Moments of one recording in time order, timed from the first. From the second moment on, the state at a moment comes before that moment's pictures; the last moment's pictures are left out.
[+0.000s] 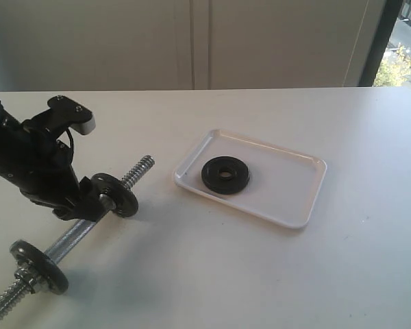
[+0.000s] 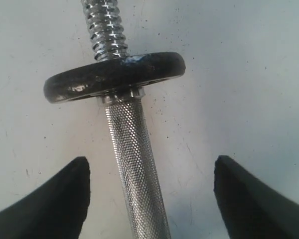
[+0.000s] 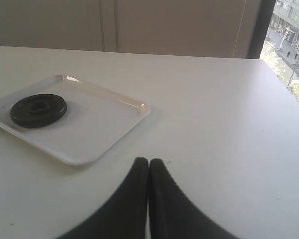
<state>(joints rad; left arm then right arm) -0.35 1.53 -0.95 -0.39 0.70 0.68 0.10 0.01 -0.01 0.00 0.30 0.02</state>
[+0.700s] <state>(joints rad) -0.35 1.70 -0.95 -0.39 0.63 0.68 0.10 0.01 -0.01 0.00 0.30 0.02</state>
